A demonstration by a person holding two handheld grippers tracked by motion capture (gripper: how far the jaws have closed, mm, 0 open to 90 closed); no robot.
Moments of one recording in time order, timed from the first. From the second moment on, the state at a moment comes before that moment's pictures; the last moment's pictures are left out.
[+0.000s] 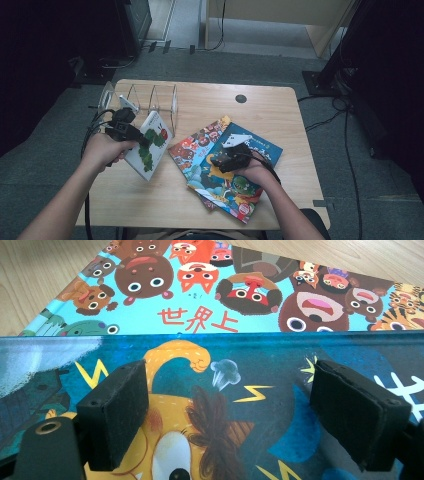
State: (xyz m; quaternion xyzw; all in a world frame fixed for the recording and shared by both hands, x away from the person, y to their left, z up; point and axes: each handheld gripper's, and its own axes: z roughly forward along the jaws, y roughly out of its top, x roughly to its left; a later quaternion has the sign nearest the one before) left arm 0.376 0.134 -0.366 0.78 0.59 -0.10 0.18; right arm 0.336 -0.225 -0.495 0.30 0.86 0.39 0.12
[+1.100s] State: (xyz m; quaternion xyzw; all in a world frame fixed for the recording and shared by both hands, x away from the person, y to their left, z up) left arm 0.417 0.104 -0.364 0.78 0.60 -0.06 0.14; right arm 0.335 -0.225 -0.495 0.30 0.86 0.39 0.12
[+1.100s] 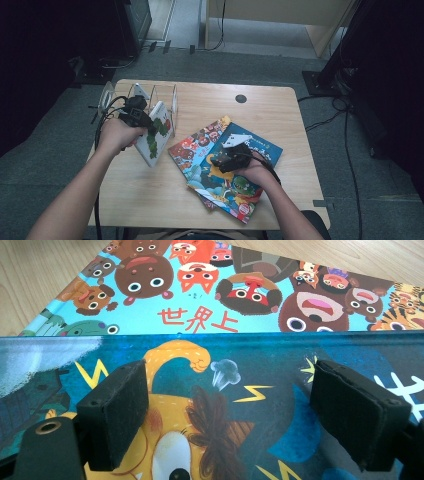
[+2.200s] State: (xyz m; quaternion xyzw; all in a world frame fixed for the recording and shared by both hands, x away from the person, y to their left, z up) left arm 0.453 0.089 -0.369 0.77 0.62 -0.03 0.14; right arm 0.335 -0.225 -0.495 0.30 0.86 0.39 0.12
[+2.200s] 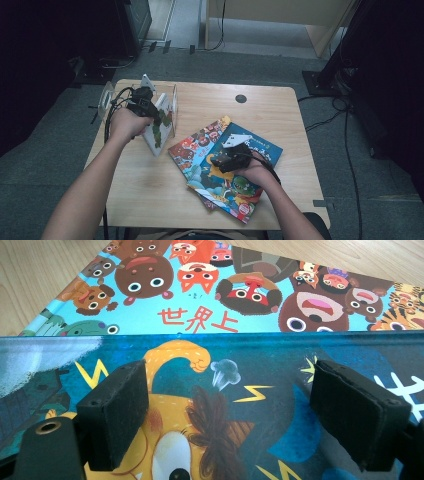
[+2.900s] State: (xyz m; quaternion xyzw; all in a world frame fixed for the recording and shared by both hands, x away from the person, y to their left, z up) left arm 0.471 0.079 -0.372 0.76 0.64 -0.03 0.13; right arm 0.335 -0.225 -0.495 0.30 0.86 0.39 0.12
